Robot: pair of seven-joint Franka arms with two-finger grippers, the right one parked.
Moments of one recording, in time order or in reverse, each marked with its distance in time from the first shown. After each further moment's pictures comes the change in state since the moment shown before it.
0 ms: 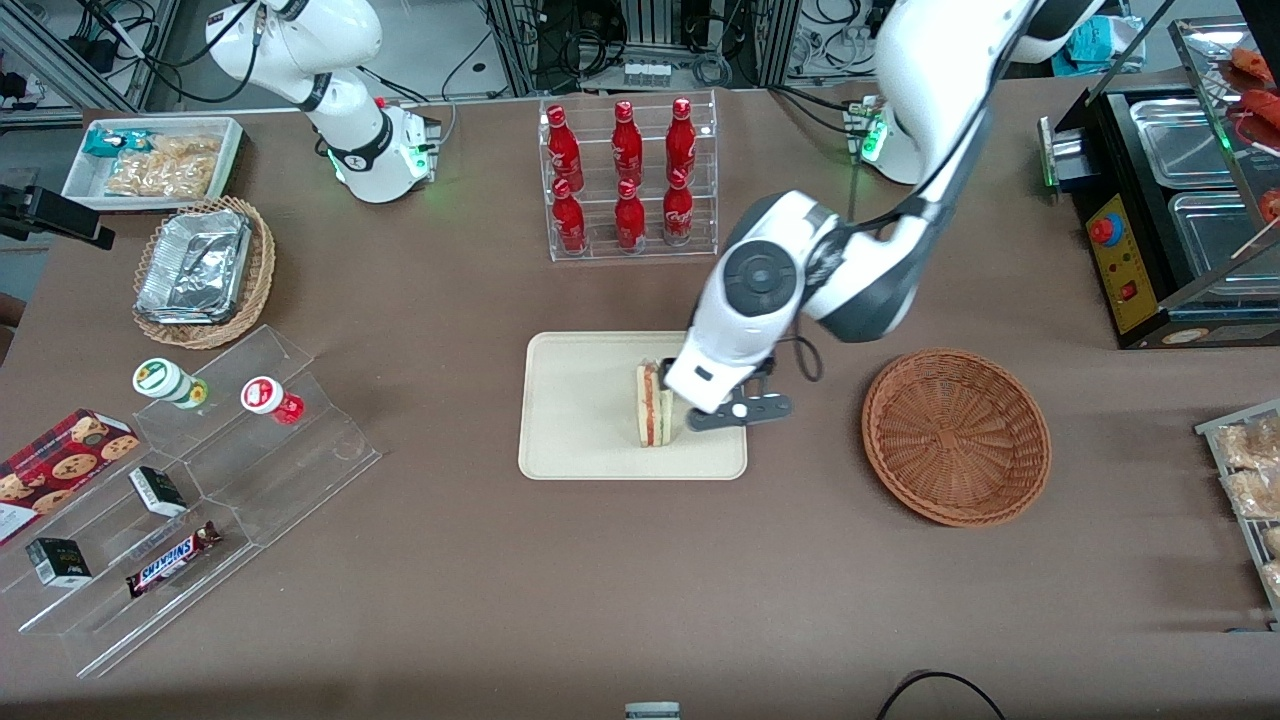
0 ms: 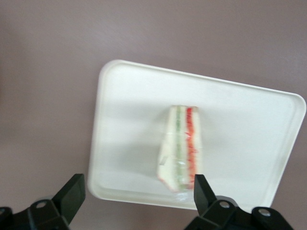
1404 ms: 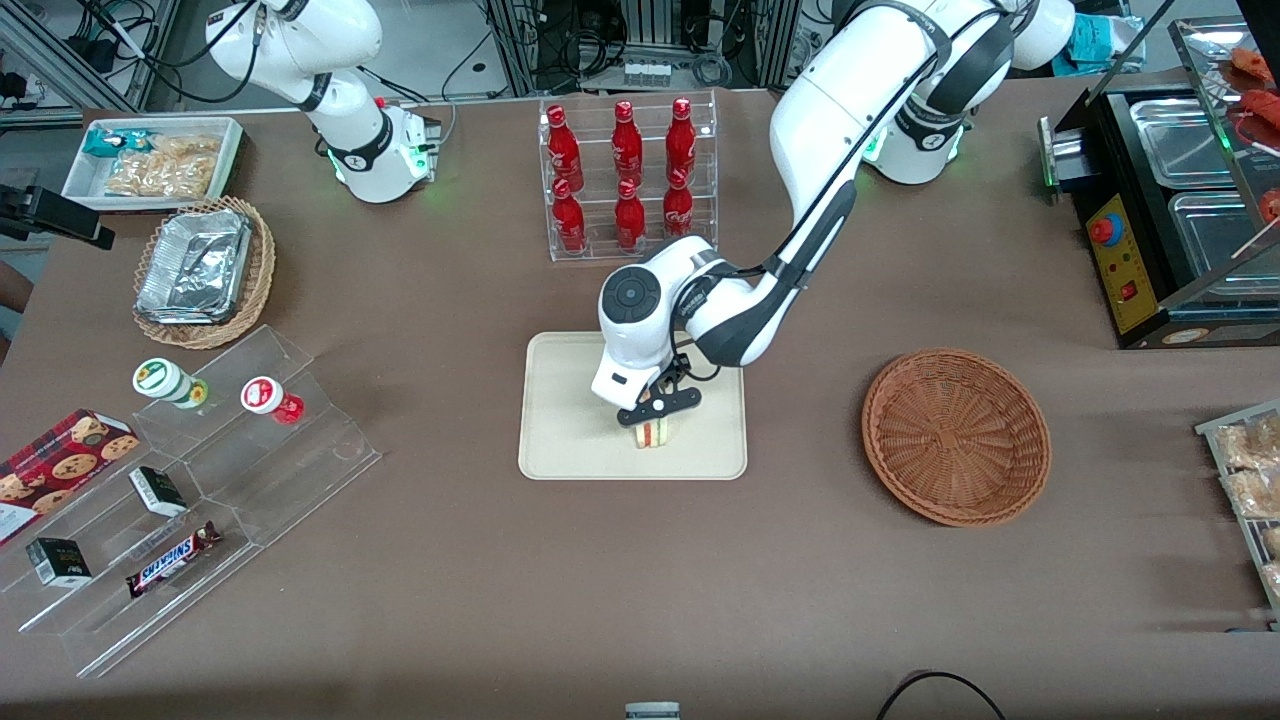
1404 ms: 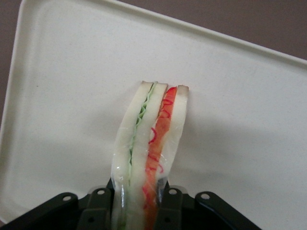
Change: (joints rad) arm -0.144 0.240 0.006 0.084 0.189 0.088 -0.321
